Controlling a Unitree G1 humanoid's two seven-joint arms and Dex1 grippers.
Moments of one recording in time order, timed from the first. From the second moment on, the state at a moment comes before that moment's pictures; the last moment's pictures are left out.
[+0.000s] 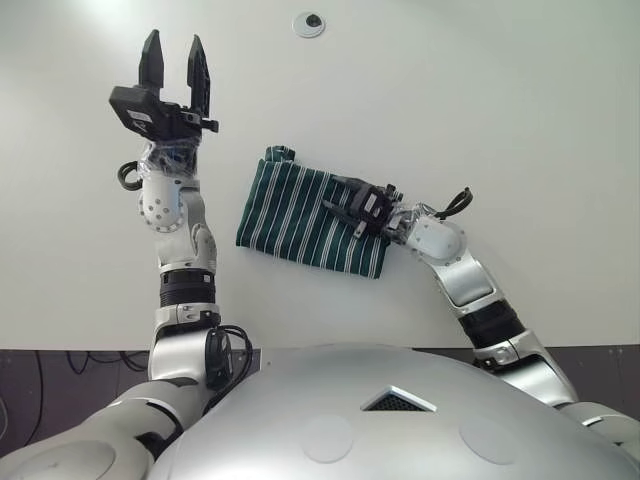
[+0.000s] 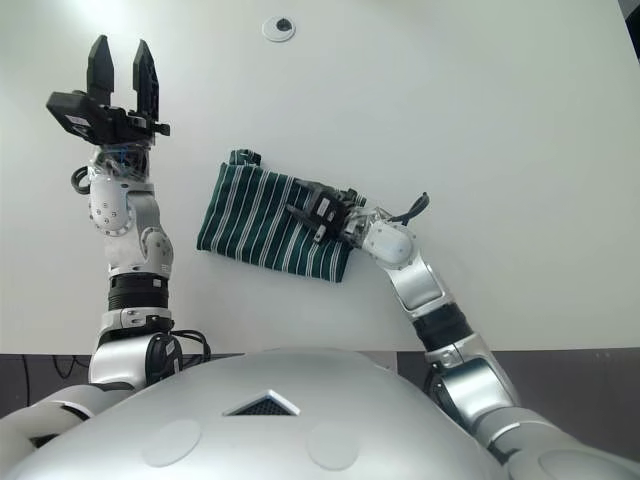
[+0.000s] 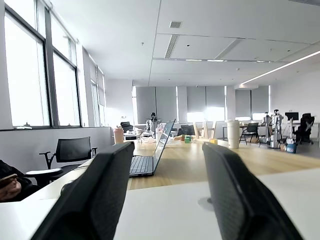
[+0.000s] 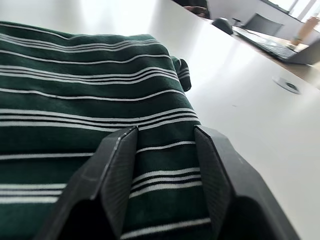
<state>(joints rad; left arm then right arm) -0.18 0.16 0.16 0.41 -0.19 -0.62 -0.35 -0.07 -0.24 0.38 0.19 -0.11 -0.10 0.47</state>
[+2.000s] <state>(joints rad) -0.29 0.14 0.14 0.81 -0.05 -1.04 -0.17 -0.28 -0.09 -0.08 0.70 0.19 -0.75 0.43</state>
